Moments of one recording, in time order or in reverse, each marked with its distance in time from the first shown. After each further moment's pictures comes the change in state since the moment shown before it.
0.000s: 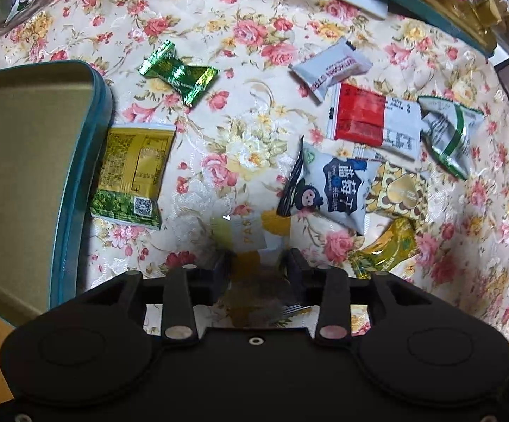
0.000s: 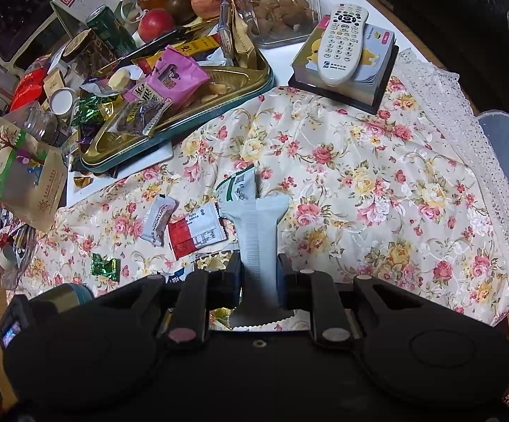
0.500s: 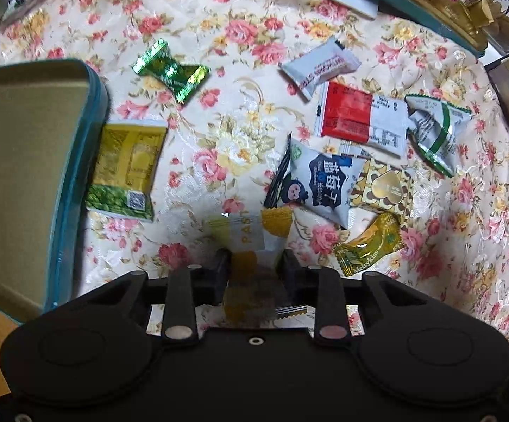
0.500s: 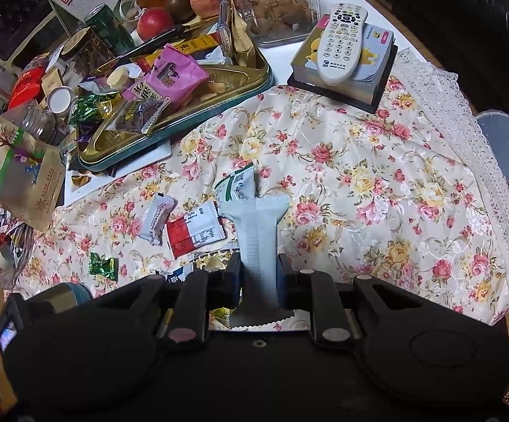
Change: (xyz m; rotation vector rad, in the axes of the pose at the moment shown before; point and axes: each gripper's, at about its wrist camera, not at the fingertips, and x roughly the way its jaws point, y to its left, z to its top) left arm -0.016 -0.004 0.000 0.005 0.004 -0.023; right arm 0.000 0.002 0.000 -0.003 0.000 -0.010
